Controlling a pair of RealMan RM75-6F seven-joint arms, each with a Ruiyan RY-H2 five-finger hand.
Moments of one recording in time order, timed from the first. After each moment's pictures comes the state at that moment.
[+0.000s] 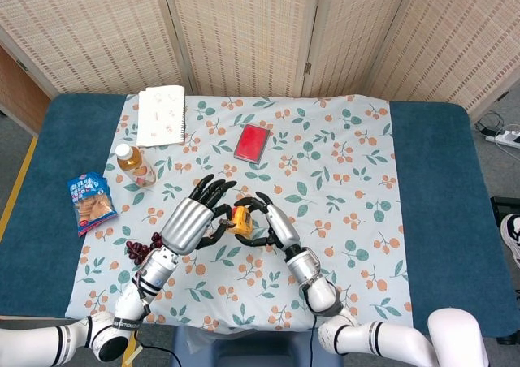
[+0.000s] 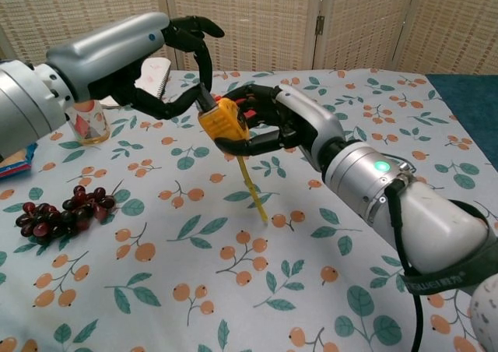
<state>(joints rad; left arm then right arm) -0.69 -1.55 -0.19 -1.66 1.44 1.19 0.29 0.68 -1.95 0.30 -1.31 -1.31 1.04 0.48</state>
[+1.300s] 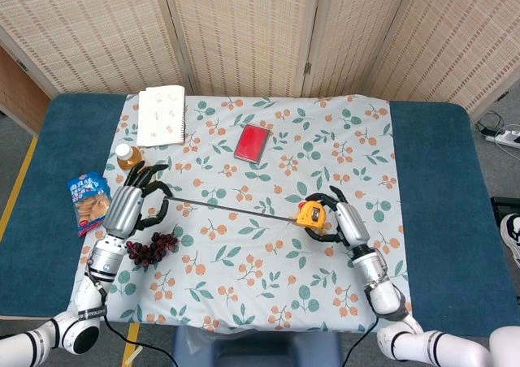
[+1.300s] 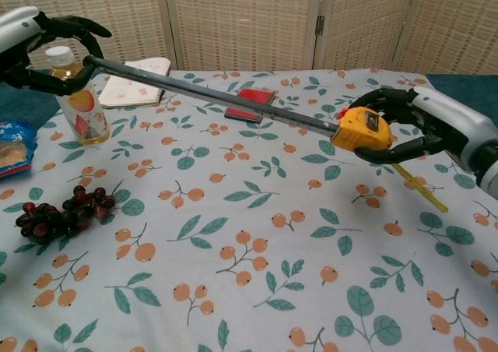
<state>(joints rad) -0.55 -1.48 -0.20 -1.42 1.40 1.30 -0.21 0.48 -1.67 0.17 -1.31 -1.37 1.16 0.46</state>
